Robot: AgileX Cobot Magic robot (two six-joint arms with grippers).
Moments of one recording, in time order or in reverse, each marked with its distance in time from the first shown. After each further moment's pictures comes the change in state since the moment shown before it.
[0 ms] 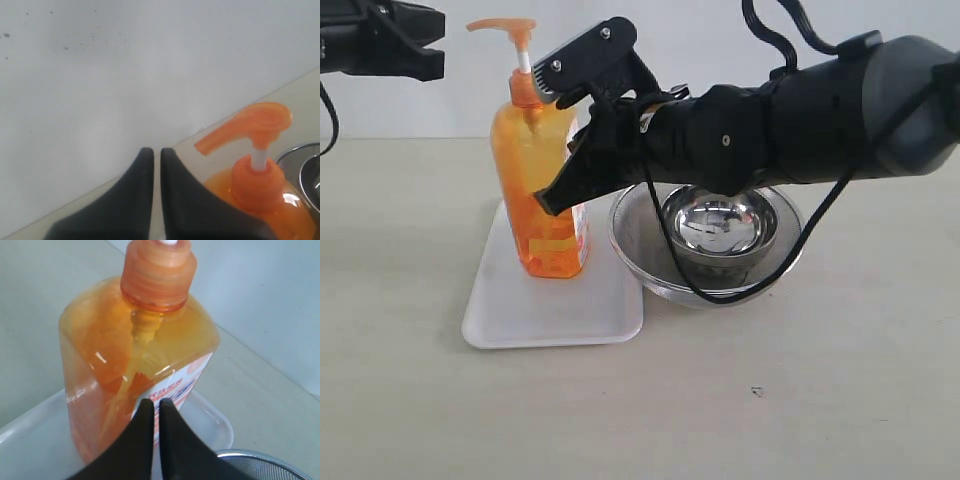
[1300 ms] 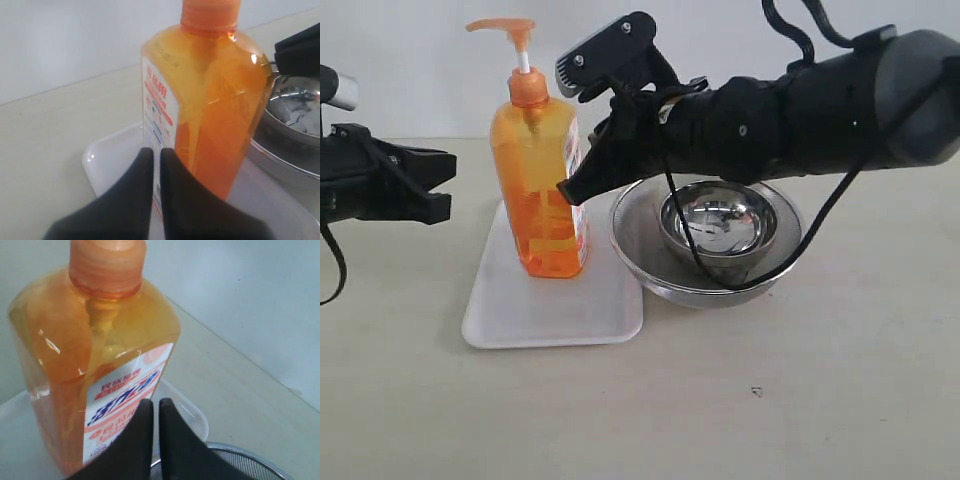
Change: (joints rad) left arm 0.000 0.009 0.349 -0.279 -0.120 0.230; right arm -0.045 0.006 0.000 0.000 -0.005 -0.030
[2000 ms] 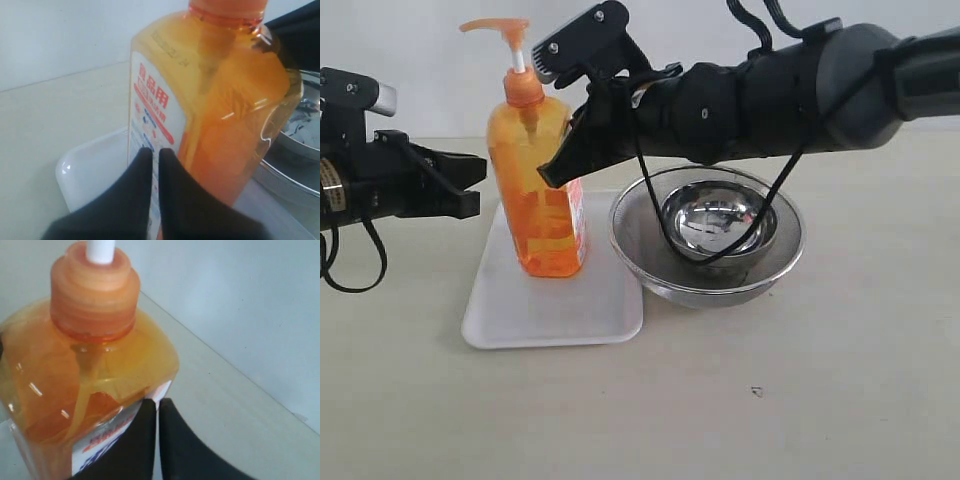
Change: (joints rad) left arm 0.000 0.178 -0.081 -0.021 -0.110 0.015; right arm 0.000 0.091 -0.140 -0.006 0.029 -0.017
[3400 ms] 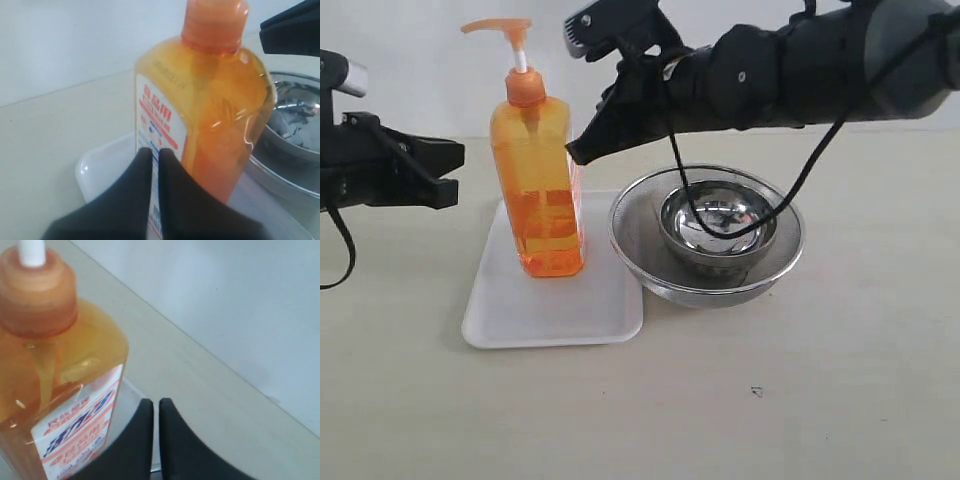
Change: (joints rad) left arm 0.000 -0.154 0.035 0.060 0.099 -0.062; right arm -0.063 -0.056 -0.003 0.006 0.089 -0.002
